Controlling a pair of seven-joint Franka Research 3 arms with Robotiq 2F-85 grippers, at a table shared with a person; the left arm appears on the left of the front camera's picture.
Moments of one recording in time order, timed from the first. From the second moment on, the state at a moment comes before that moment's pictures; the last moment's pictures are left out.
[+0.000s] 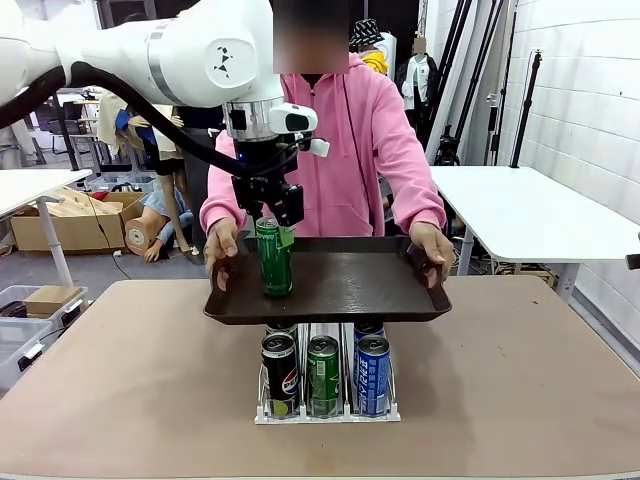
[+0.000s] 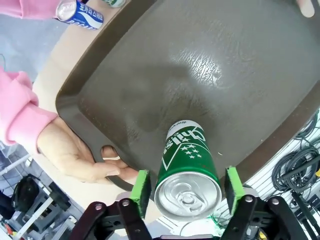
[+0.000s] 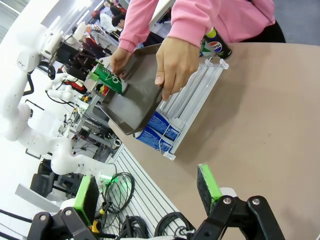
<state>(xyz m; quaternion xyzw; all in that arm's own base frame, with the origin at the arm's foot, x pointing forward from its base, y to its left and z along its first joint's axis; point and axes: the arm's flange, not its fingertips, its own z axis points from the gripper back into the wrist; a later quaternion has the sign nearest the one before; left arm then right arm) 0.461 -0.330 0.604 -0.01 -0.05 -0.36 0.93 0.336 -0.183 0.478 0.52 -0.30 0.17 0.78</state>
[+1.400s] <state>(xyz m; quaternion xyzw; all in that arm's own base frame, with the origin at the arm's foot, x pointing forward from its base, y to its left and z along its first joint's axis) 0.462 -0.331 0.639 -0.02 -0.06 -0.36 0.93 0.336 -0.183 0.478 0.52 -0.30 0.17 0.78</state>
